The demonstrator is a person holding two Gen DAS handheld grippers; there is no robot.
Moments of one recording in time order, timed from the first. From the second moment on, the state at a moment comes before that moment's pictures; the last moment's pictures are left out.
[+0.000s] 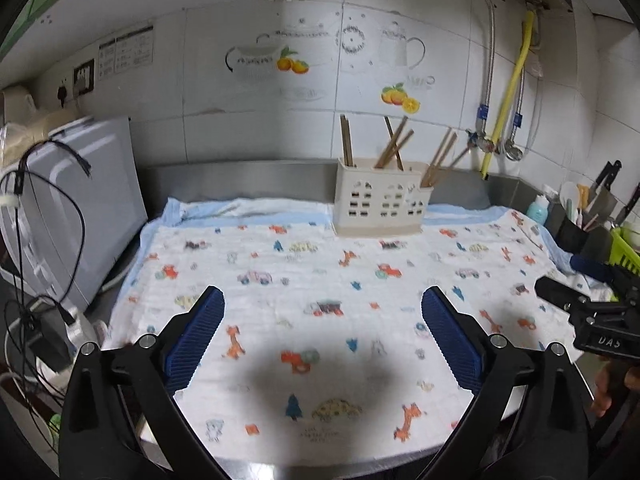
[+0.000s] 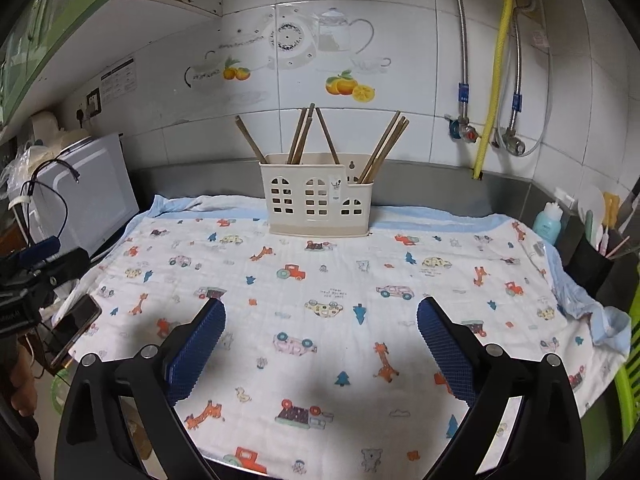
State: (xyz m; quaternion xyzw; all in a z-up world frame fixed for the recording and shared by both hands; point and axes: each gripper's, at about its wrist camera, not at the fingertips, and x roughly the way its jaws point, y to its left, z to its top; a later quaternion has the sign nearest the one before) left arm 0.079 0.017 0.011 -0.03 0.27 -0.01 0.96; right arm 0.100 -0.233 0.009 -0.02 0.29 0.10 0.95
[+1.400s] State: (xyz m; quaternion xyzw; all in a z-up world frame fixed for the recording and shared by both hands) left arm 0.060 0.019 0.006 -0.02 0.26 0.01 0.96; right arm 0.085 -0.227 0.007 -0.02 0.30 0.12 0.95
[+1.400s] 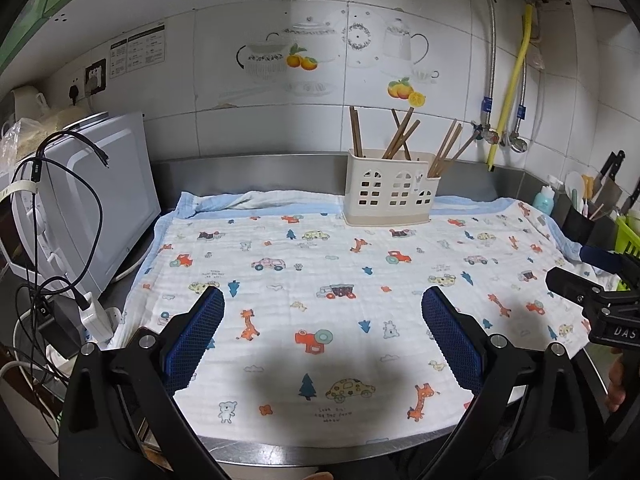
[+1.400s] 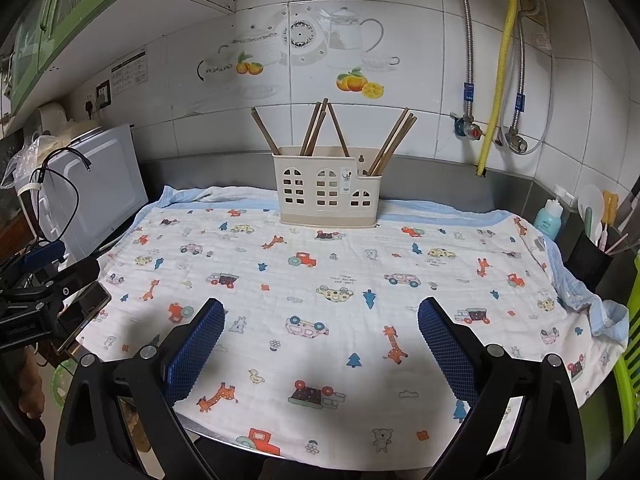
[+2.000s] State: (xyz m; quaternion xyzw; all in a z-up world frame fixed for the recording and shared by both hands) left arm 0.056 0.022 0.005 -0.03 0.26 0.00 0.97; right arm 0.084 -0.224 0.009 -0.03 0.30 0.12 0.95
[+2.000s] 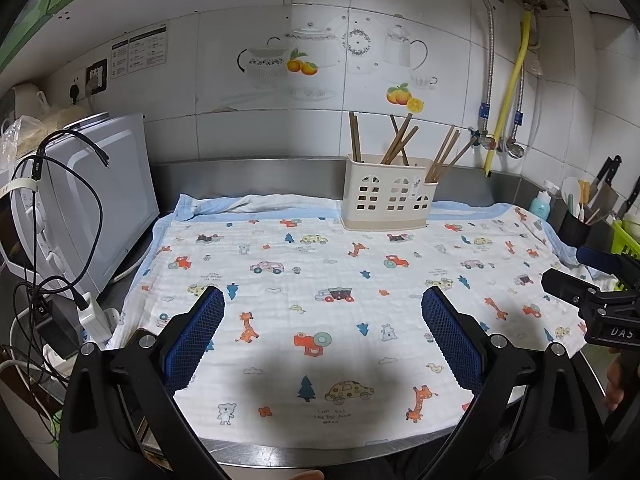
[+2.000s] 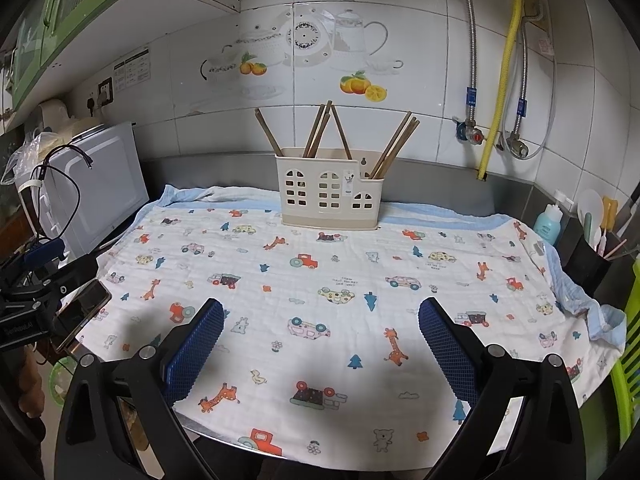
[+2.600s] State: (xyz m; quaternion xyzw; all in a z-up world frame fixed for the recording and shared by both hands) left arm 0.054 0.021 0.004 -0.03 0.25 0.00 0.97; right arm 0.083 -0.221 0.010 -0.03 0.30 0.12 0.95
